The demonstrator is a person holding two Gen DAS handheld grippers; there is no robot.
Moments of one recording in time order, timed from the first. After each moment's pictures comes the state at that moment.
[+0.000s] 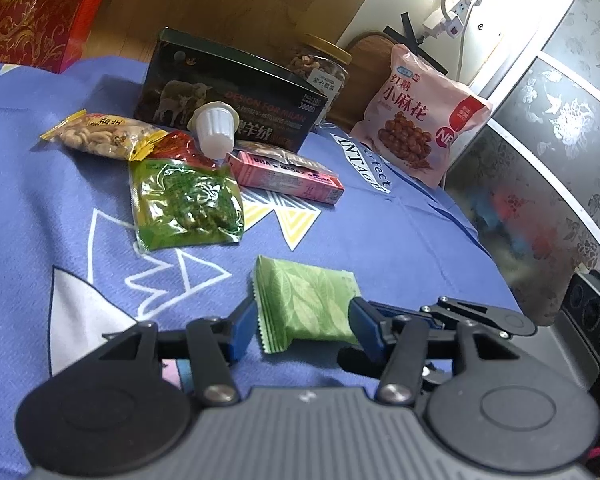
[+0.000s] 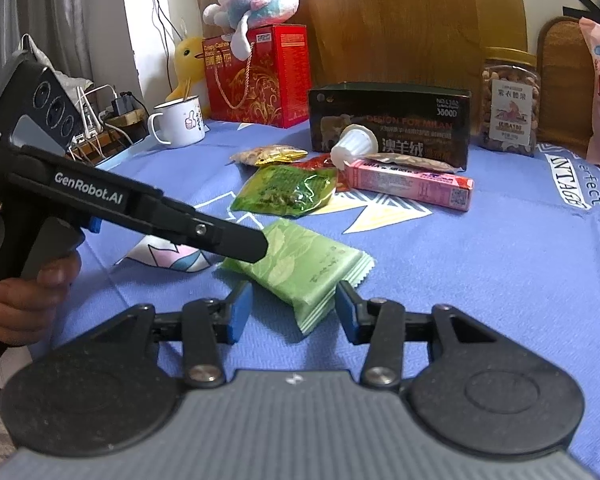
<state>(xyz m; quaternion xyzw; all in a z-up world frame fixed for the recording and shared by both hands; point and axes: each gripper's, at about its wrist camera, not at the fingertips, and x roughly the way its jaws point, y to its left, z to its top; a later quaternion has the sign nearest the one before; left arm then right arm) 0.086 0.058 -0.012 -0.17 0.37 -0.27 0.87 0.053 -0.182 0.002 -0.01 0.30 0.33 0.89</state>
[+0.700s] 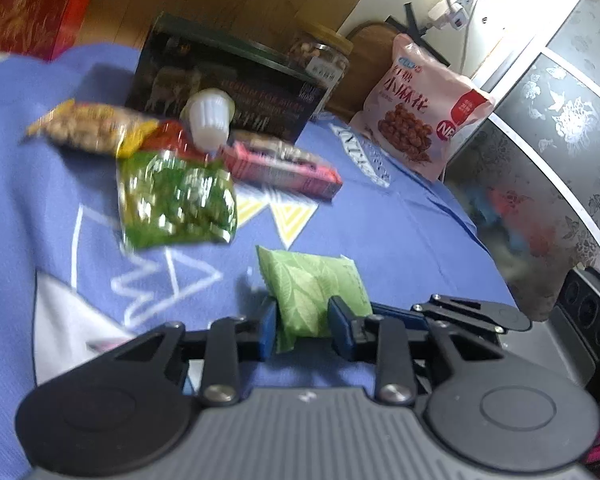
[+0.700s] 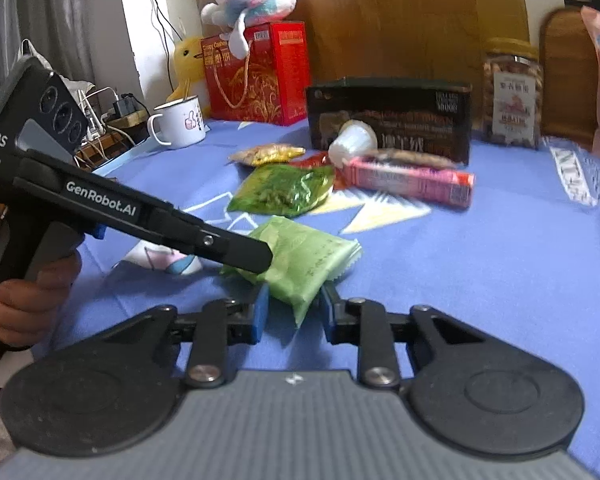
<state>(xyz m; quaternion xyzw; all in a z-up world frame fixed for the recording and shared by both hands) 0.099 0.050 -0.008 -0.17 0.39 -0.28 0.86 0.062 -0.186 0.000 -0.01 0.30 0.34 0.89</state>
